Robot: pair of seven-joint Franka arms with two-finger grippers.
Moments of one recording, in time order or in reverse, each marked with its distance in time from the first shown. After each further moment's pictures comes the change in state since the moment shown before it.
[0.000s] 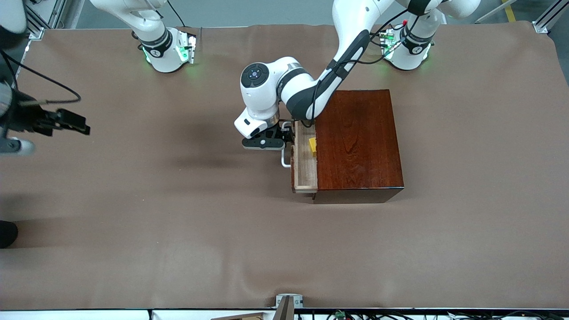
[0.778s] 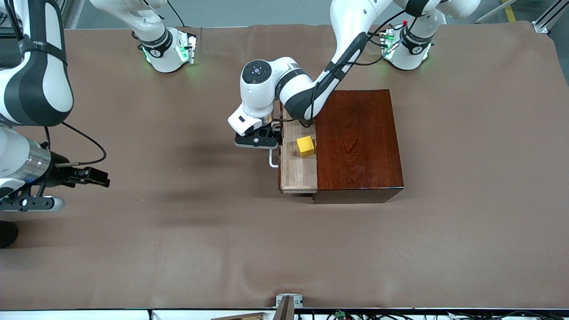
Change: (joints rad) left arm -0.009 0.016 -0.008 0.003 -0.038 0.133 -0.001; right arm -0.001 0.180 -0.015 -0.001 0.000 0.323 0.000
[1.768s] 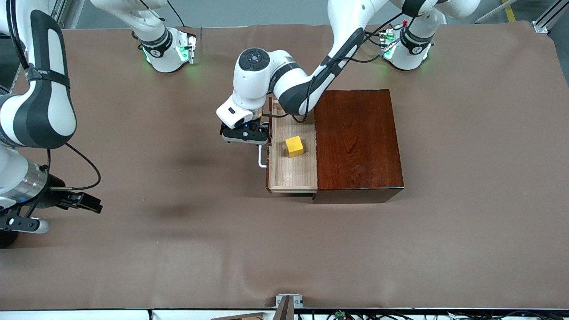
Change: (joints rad) left arm -0.003 -0.016 0.004 0.094 -0.024 0.003 -0.047; right arm -0.033 0.071 0.003 0.004 0.002 0.158 0.114
